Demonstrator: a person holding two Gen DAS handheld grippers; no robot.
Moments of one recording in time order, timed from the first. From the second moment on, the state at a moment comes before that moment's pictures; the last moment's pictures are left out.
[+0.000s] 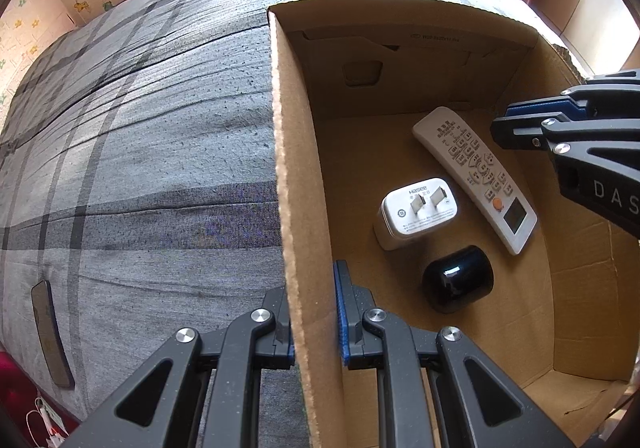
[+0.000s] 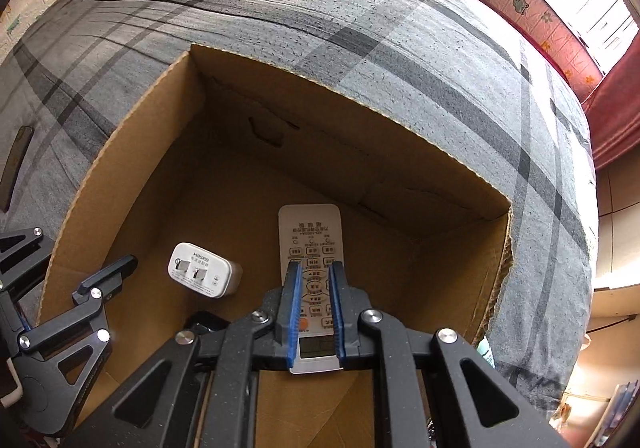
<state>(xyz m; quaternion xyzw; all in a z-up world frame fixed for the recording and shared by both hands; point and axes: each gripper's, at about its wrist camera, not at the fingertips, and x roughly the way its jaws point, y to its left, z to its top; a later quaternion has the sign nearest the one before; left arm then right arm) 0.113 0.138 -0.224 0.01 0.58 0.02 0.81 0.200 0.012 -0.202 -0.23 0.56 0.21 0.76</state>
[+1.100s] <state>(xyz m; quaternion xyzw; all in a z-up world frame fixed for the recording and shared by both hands) 0.116 0.131 -0.227 0.02 0.59 0.03 0.81 0.171 -0.049 -0.122 -0.16 0.52 0.24 0.80</state>
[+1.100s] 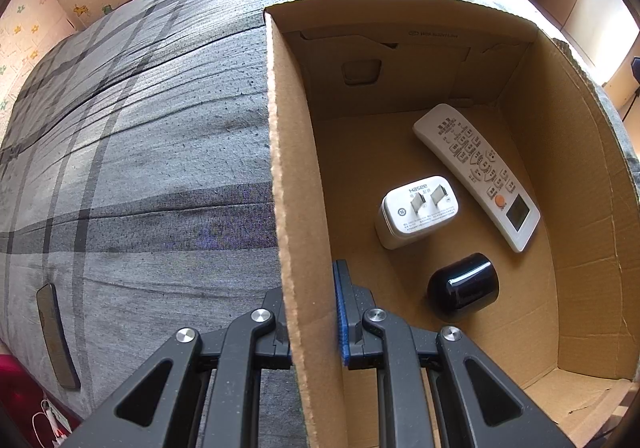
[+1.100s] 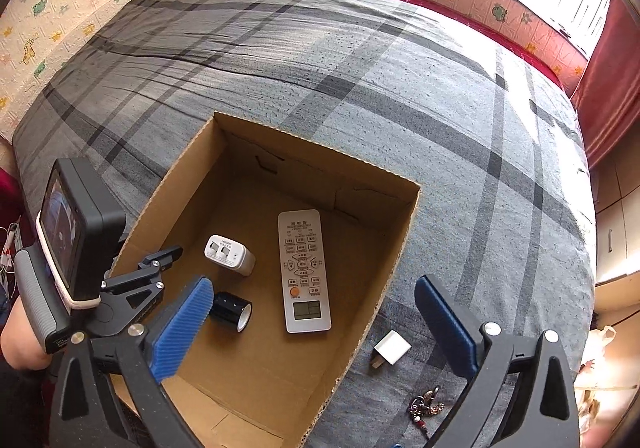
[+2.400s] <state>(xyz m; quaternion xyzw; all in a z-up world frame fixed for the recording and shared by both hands) 0.117 0.130 -0.227 0.02 0.59 0.03 0.81 0.240 -0.225 -0.238 -0.09 0.59 0.12 0.79</state>
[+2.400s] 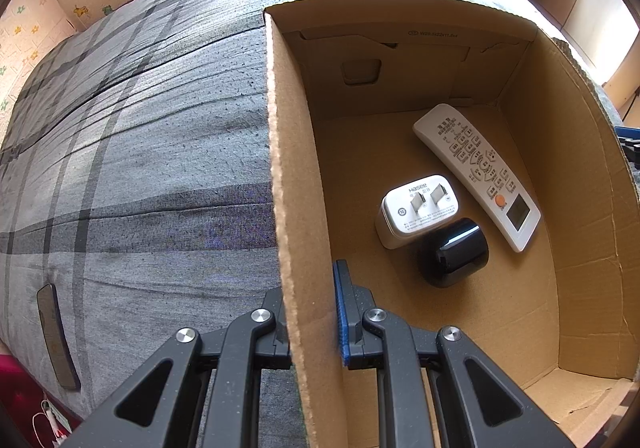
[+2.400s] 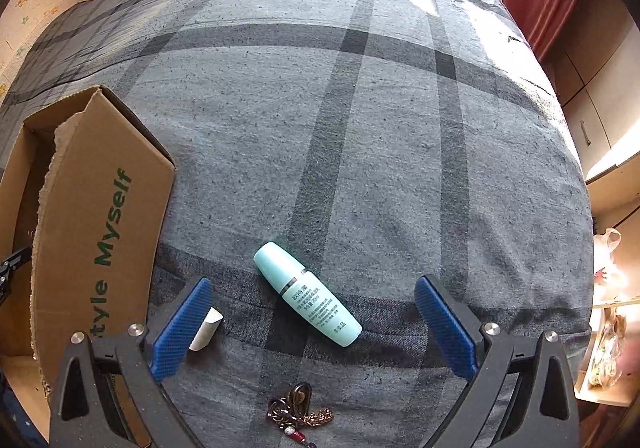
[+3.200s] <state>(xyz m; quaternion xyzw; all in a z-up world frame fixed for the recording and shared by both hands) 0.117 0.129 -0.228 0.02 0.59 0.03 0.81 0.267 -0.239 -0.315 -0.10 0.64 0.12 0.75</state>
